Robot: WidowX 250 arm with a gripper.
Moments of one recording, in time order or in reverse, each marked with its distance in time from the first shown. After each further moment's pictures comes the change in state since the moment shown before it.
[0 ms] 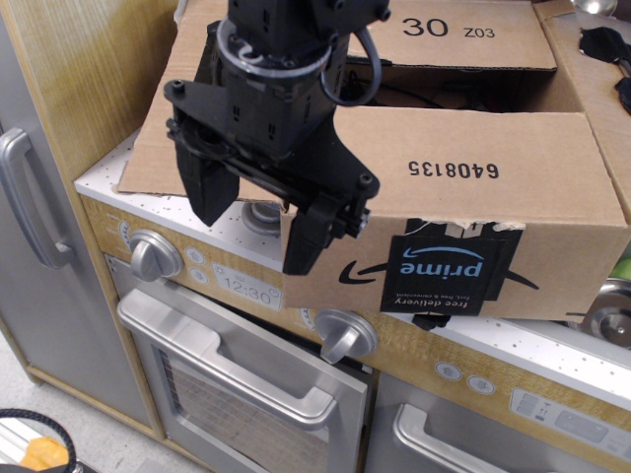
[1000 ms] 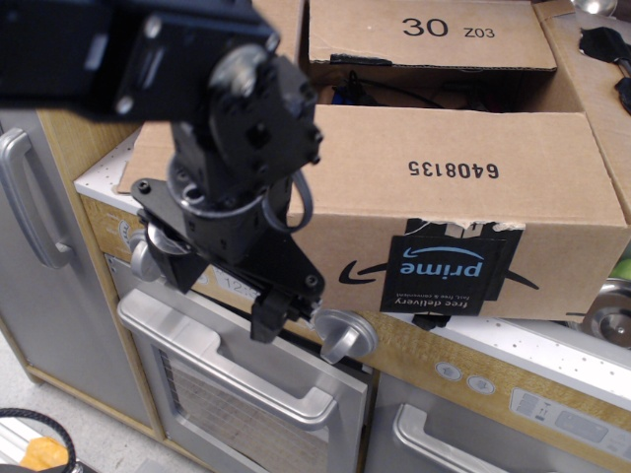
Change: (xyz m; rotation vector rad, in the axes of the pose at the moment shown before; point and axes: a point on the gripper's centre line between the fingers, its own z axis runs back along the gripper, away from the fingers) arm -0.015 0.009 -0.047 0.026 -0.147 -0.003
